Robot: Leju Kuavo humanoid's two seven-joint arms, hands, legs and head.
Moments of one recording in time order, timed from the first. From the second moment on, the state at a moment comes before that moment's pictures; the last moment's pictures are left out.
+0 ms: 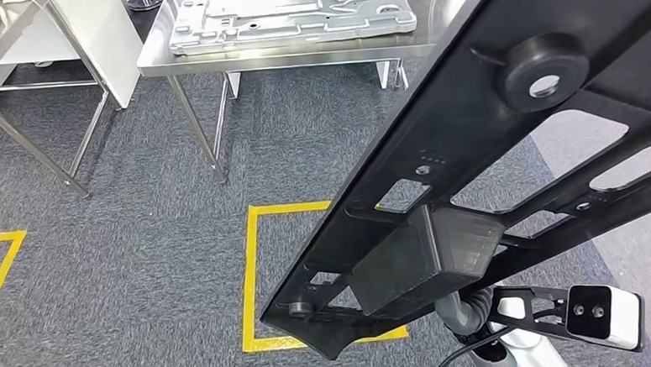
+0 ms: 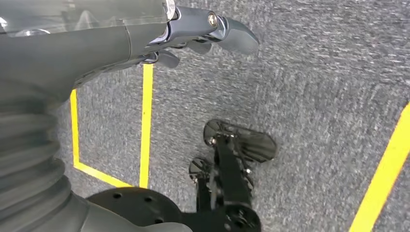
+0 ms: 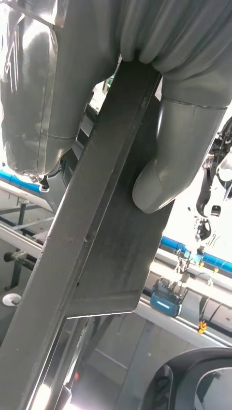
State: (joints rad) left arm -0.09 -0.07 1.30 -0.22 -0.98 0.00 -0.31; right arm -0.24 -0.14 0.47 -1.89 -0.26 0.39 -0.68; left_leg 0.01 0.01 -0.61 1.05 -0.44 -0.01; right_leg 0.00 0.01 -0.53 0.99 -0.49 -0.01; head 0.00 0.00
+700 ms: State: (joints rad) left arm -0.09 -0.07 1.29 -0.22 -0.97 0.00 -0.32; right arm -0.26 -0.15 0.46 -1.88 -0.27 0.41 -0.67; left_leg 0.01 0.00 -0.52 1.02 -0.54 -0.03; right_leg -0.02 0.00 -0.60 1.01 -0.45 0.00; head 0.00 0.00
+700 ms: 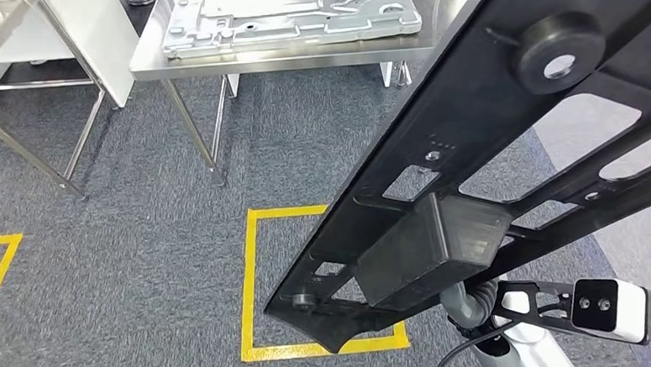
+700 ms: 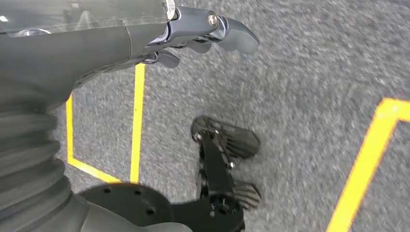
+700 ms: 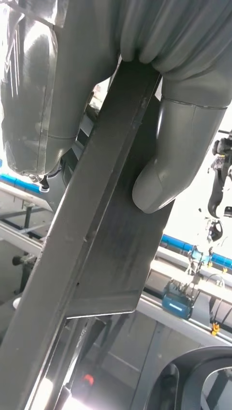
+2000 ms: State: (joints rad) left arm -0.08 -0.07 1.30 -0.22 -0.97 0.01 -0.32; right arm -0.20 -0.15 0.45 -1.87 -0.22 0.32 -0.58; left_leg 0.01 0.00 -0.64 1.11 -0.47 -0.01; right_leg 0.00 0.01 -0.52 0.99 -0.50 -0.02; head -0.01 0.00
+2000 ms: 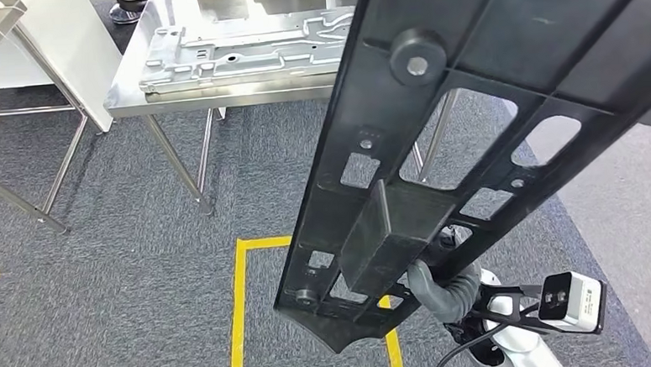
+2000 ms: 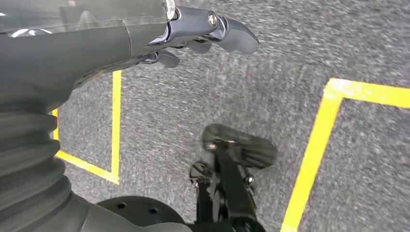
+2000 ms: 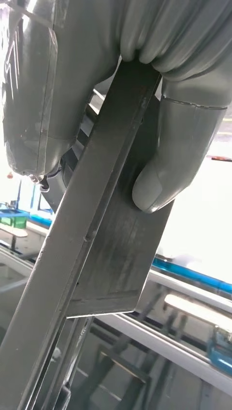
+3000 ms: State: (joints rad) left arm -0.09 -0.08 1.29 -0.22 -0.99 0.01 -0.33; right arm -0.27 -0.19 0.45 -1.83 -0.27 0.38 -0.59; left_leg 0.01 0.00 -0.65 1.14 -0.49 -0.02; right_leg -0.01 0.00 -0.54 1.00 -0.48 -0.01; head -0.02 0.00
